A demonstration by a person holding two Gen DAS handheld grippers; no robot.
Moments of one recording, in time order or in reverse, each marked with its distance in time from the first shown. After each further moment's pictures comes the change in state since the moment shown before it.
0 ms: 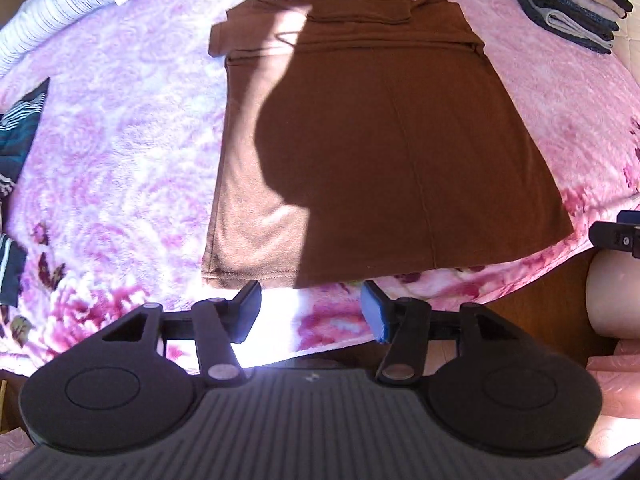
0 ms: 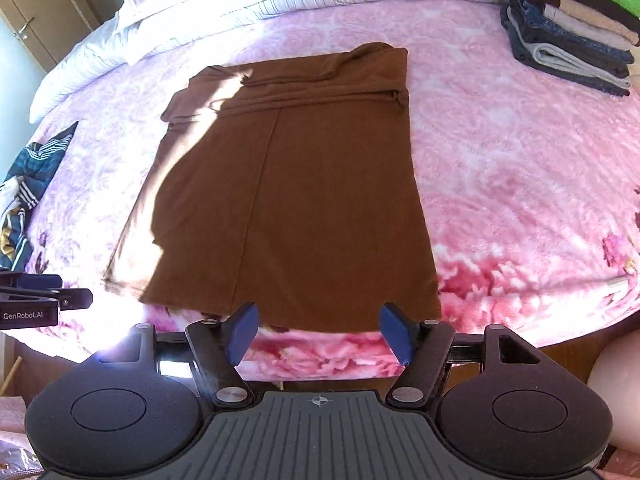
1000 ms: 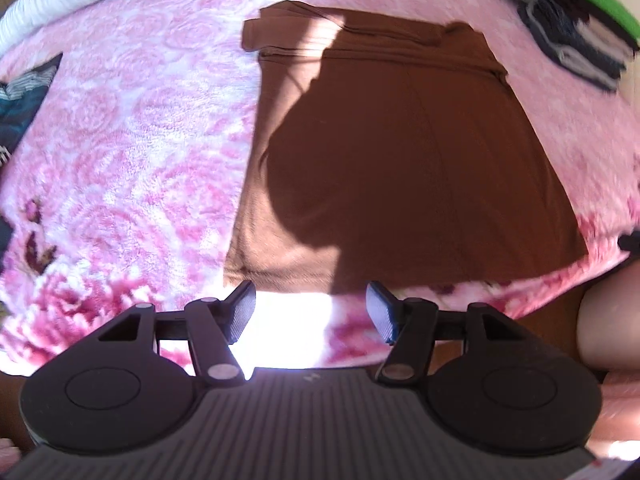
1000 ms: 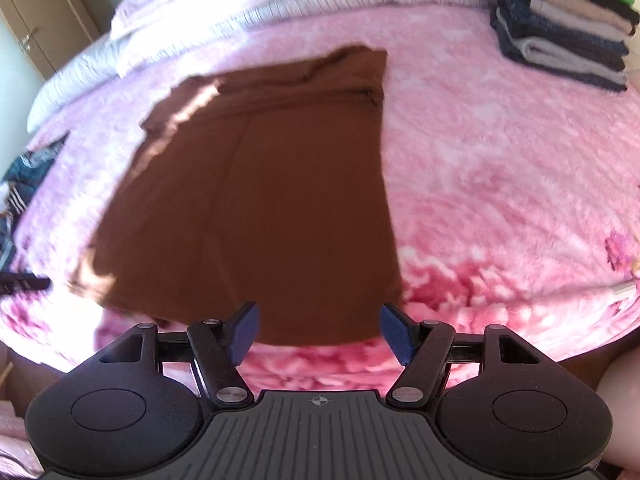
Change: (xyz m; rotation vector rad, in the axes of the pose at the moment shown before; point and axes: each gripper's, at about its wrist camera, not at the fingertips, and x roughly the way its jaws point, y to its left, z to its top) left arm 0.037 0.060 -0.018 -0.105 -0.088 -0.069; right arm 0.036 -0.064 -0.018 -0.021 -0.057 0.031
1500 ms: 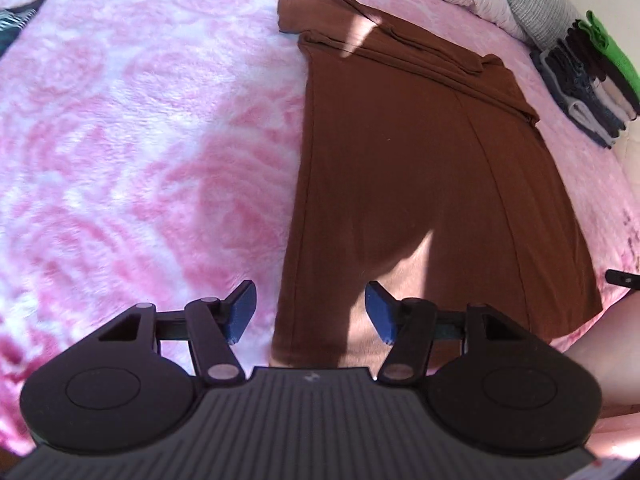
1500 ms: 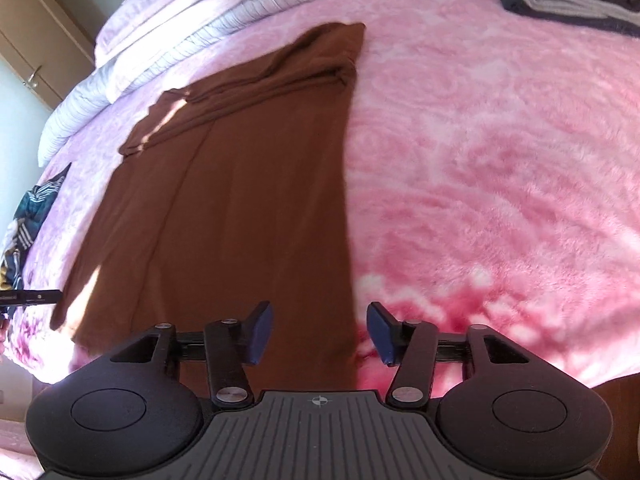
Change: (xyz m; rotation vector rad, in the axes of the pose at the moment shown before) left arm 0.090 0.080 0.021 -0.108 -0.020 -0.180; right arm 0.079 -0.087 0.019 0.099 -0.015 0.152
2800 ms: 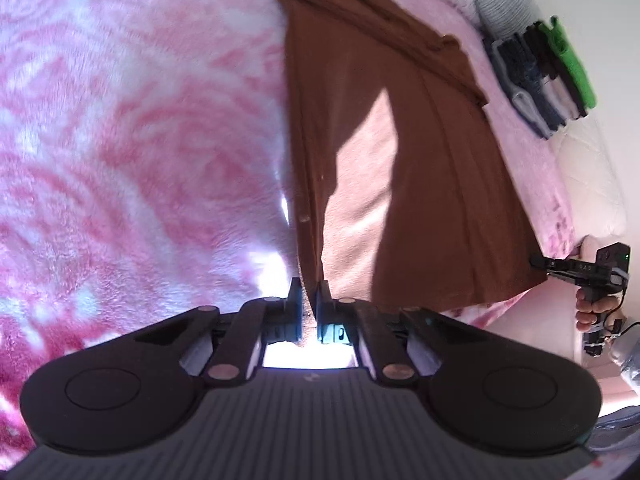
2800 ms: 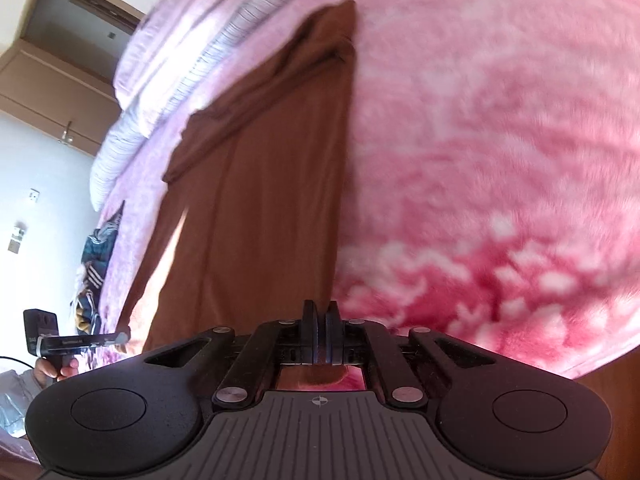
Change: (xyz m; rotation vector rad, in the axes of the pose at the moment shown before) left arm 0.005 0.043 -0.005 -0.051 0.135 -0.275; right arm -0.018 -0.036 -0.003 0.183 0.033 0.246
